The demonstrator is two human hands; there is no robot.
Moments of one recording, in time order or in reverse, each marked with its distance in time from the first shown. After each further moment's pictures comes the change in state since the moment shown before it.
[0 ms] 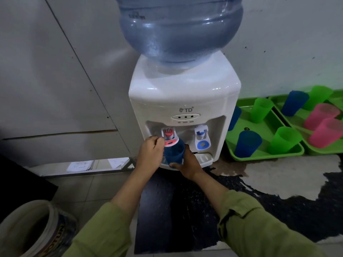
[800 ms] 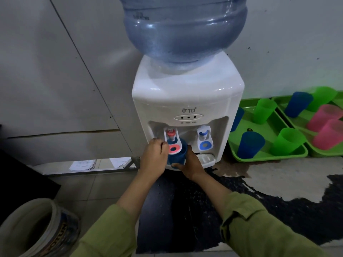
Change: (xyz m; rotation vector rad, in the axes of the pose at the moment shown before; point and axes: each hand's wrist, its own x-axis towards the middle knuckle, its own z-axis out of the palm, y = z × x) left_hand -0.004 -0.008 0.004 0.274 0.012 0.090; right_hand 0.001 0.002 0.003 0.003 0.034 -0.011
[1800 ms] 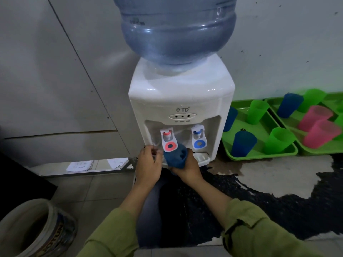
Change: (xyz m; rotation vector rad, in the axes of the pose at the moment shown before) left_hand -0.020 -0.034 0.026 -0.094 0.183 -0.086; right_hand -0.027 -0.011 -0.003 0.070 0.102 0.136
